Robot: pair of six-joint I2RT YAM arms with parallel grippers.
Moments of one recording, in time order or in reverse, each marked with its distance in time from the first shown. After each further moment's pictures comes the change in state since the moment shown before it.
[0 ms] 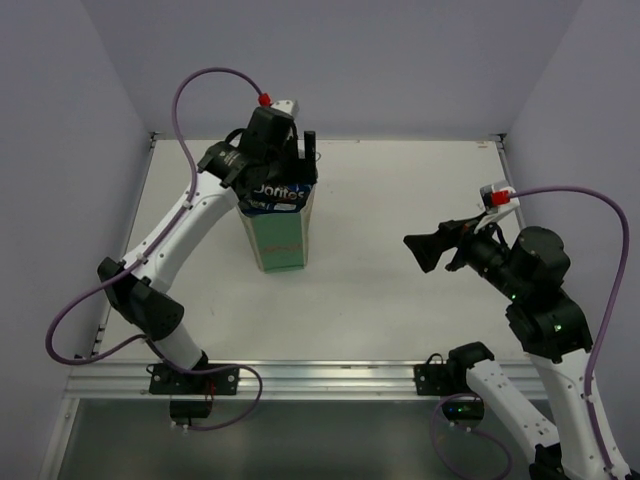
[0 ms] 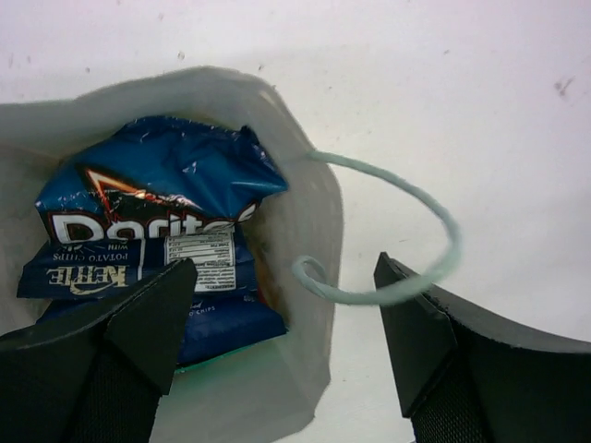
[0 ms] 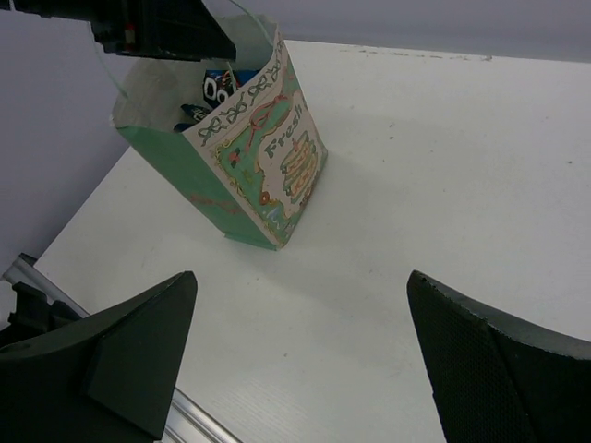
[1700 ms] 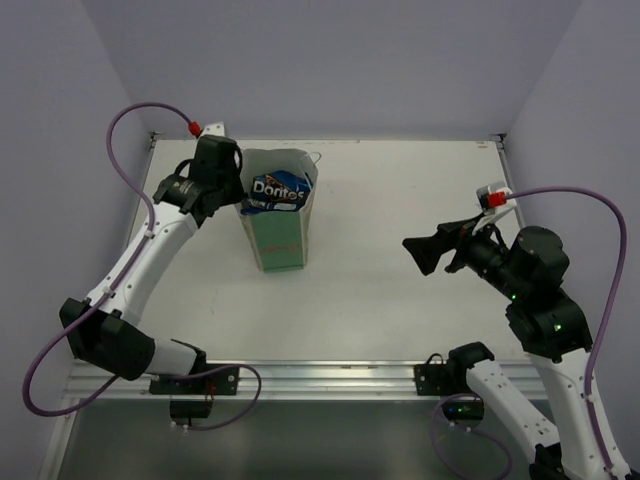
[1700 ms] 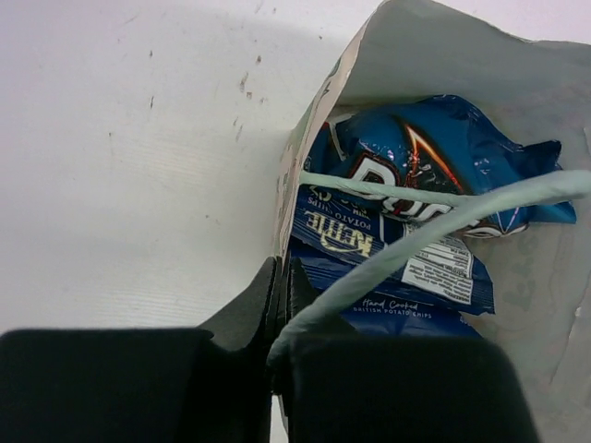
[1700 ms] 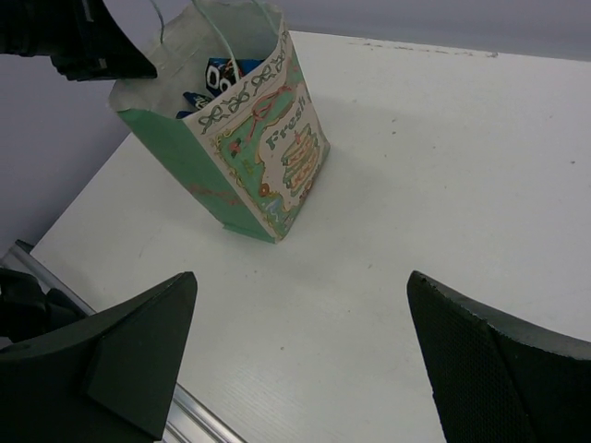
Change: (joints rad) left arm 0.232 -0.280 -0.420 0.113 -0.168 -0.027; right arm 0.000 -0.001 0.000 -0.016 -0.013 -0.024
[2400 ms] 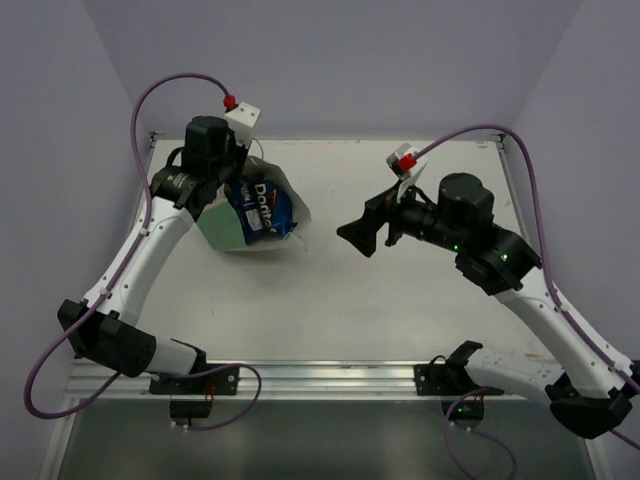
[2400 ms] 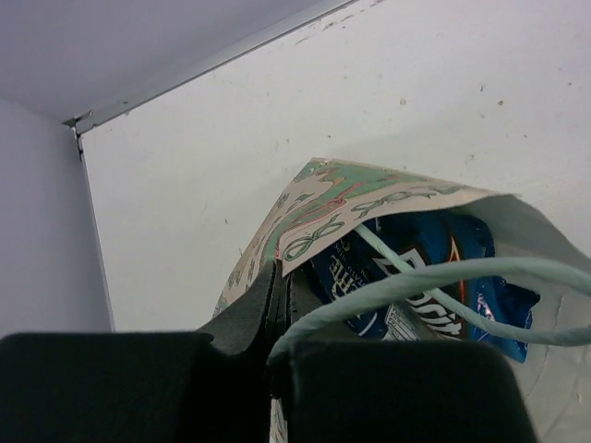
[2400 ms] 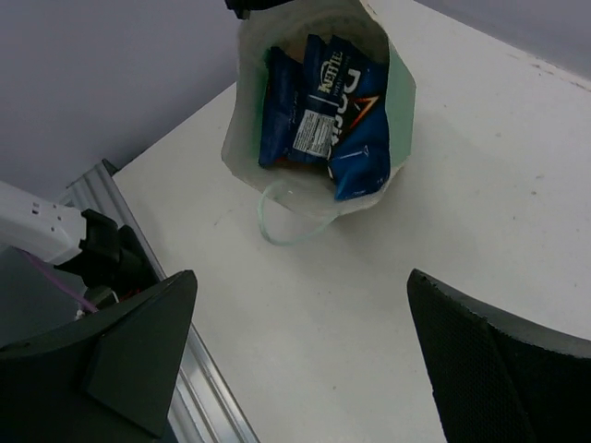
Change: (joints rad) left arm 0.004 0.028 0.111 0.136 0.124 0.666; right arm 0.356 0.364 0.199 0.132 0.007 -0.057
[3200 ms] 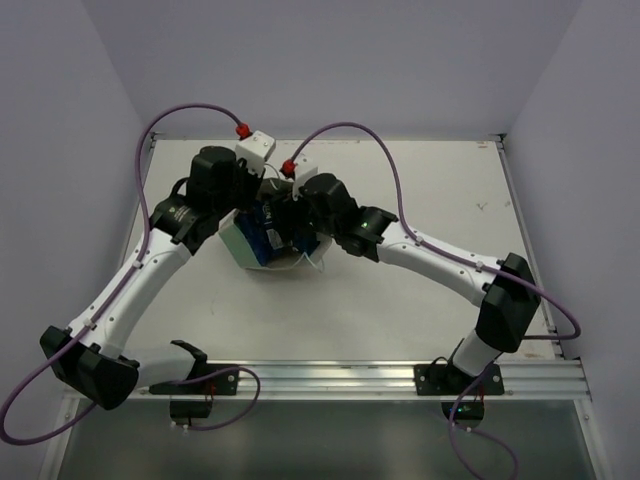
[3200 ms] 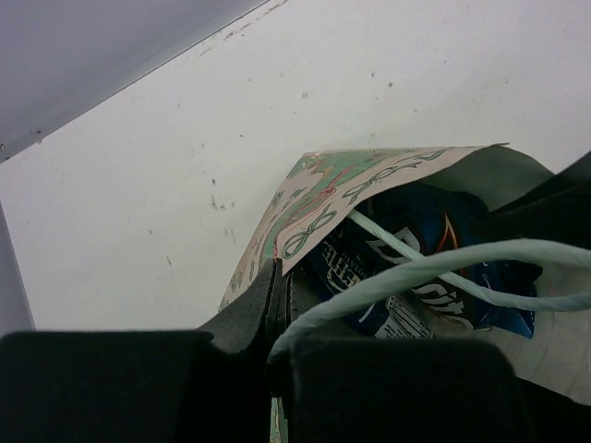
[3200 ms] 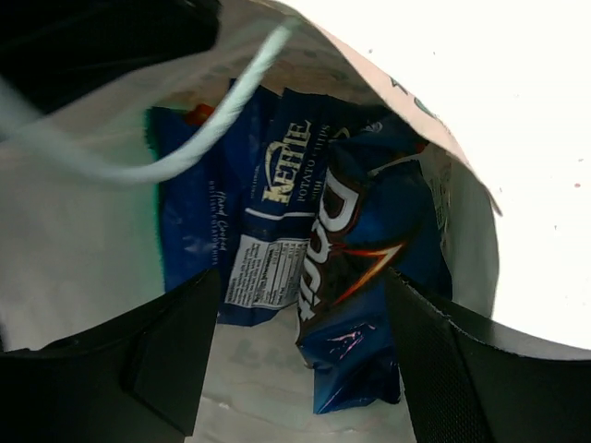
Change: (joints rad) left arm -0.114 -0.177 -0.210 0.076 0.093 -0.022; right arm 0.275 0.638 0.151 0.280 0.409 0.031
